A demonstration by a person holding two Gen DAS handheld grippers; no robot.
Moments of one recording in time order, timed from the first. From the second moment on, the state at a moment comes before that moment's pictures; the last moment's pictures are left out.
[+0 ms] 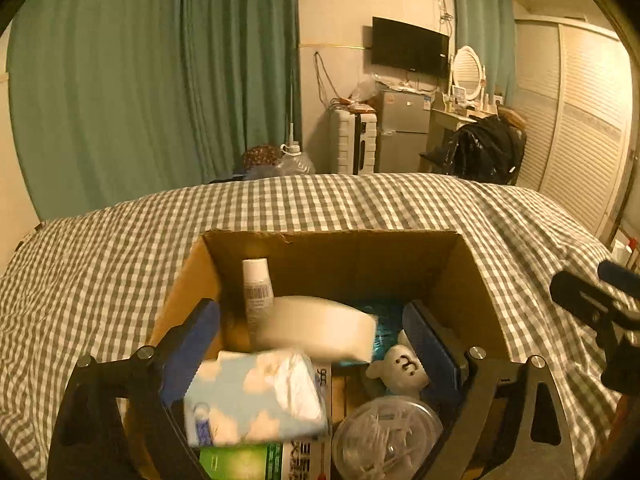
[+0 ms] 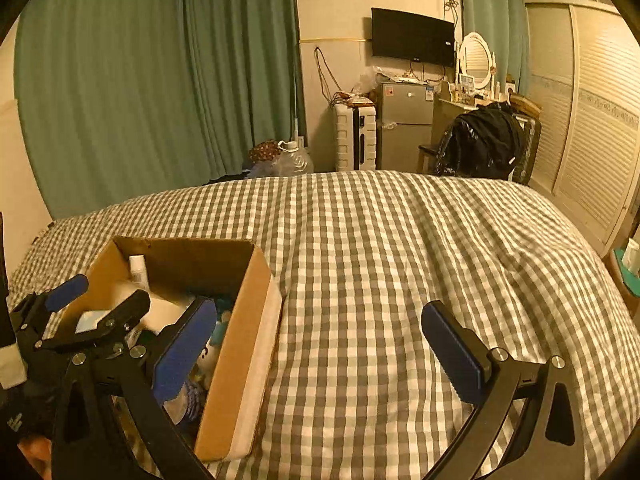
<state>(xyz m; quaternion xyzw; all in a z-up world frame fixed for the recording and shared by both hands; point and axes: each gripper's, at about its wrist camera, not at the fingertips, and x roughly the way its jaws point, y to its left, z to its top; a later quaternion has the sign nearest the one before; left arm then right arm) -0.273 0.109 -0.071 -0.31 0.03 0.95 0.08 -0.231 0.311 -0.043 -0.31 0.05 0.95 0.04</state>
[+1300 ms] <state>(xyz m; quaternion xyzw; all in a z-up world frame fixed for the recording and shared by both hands) -0.058 0.023 -0.001 -0.18 -0.01 0.98 0.01 -0.045 0.250 0.018 -0.20 -0.01 0.98 0.00</state>
